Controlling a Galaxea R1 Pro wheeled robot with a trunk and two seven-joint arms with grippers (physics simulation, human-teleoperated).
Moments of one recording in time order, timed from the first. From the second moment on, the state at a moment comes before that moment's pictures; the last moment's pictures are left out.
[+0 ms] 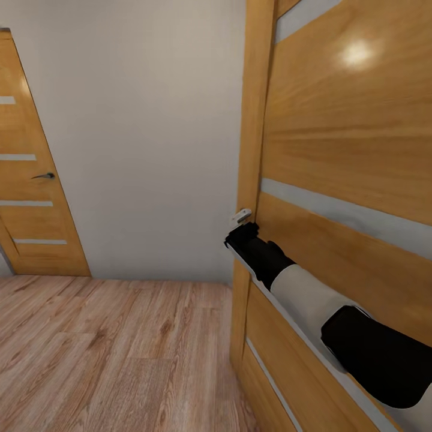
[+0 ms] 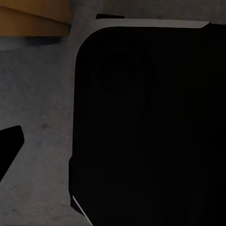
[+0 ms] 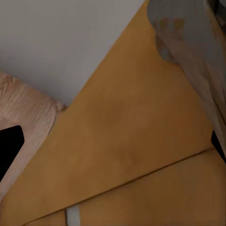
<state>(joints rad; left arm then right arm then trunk) 0.00 0.01 0.00 -0.04 0.09 -0.05 0.00 -1.23 0.17 0.65 -0.60 -0.13 0.77 -0.29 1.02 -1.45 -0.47</state>
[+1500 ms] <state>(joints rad) 0.00 0.01 0.00 -0.04 0.09 -0.05 0.00 -1.32 0.17 0.61 -0.41 -0.15 0.69 -0.31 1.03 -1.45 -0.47</state>
